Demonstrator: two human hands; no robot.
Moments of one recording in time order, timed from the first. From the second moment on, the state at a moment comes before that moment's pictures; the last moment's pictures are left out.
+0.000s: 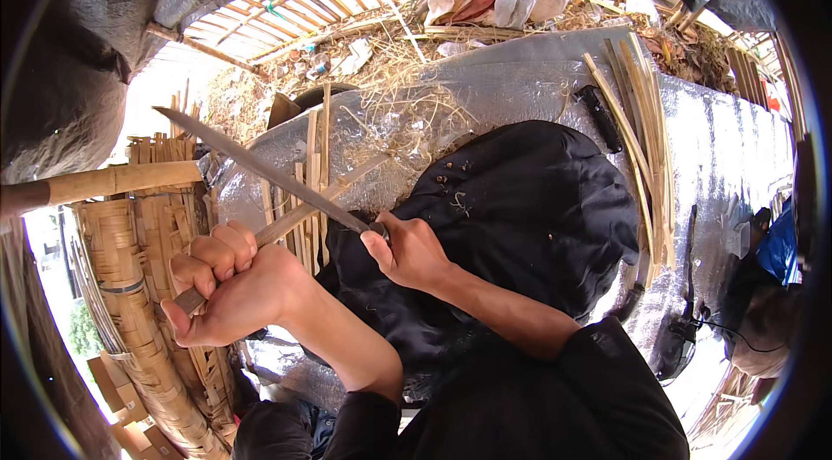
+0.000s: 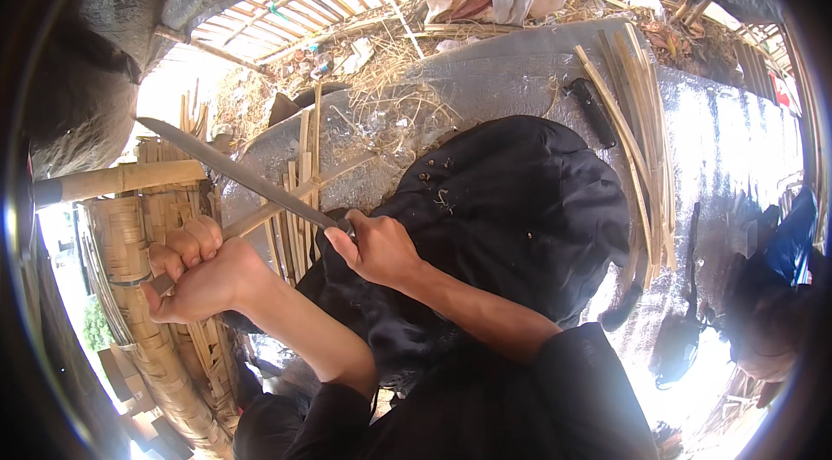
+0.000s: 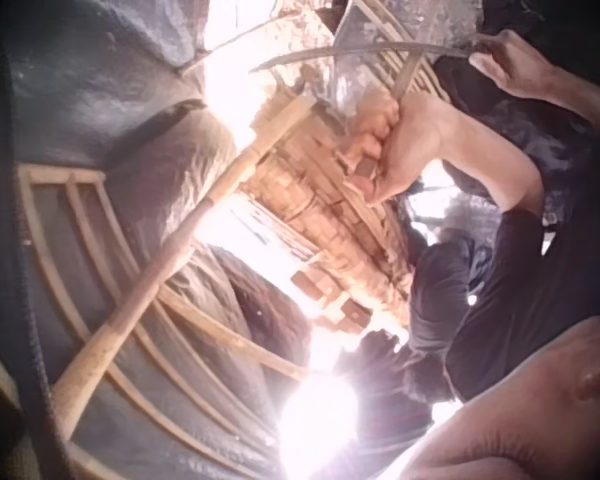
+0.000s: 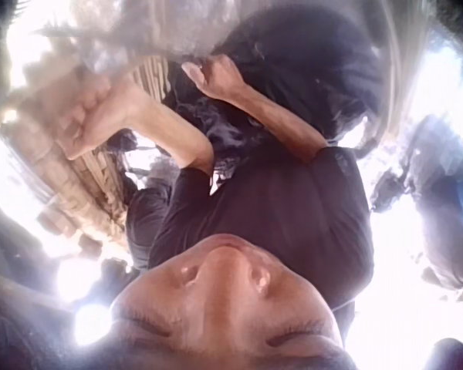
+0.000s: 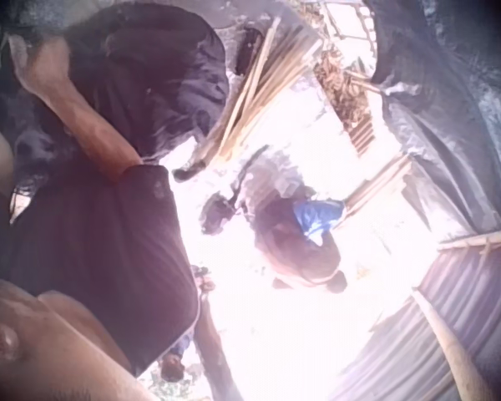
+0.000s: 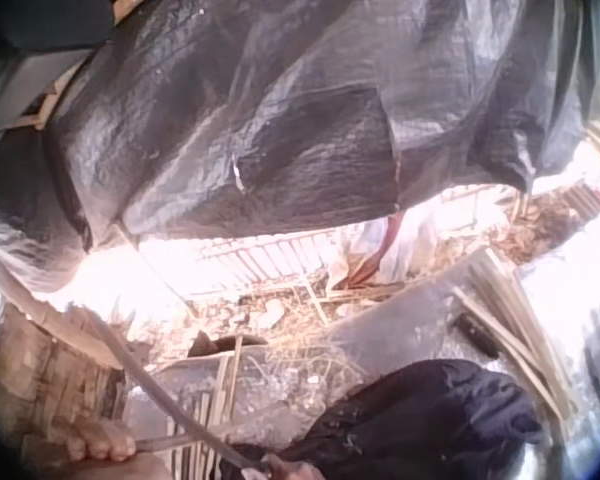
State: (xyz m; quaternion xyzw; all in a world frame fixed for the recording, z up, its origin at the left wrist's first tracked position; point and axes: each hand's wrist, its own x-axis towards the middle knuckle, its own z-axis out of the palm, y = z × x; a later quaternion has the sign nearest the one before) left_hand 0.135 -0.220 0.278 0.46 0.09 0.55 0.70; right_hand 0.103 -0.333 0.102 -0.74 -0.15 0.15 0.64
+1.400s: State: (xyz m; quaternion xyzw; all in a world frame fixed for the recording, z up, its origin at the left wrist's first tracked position) left_hand 0.088 -0.199 0.257 0.57 -0.23 0.27 0.74; right_hand 0.110 -0.346 0.121 -0.79 -0.17 0.21 0.55
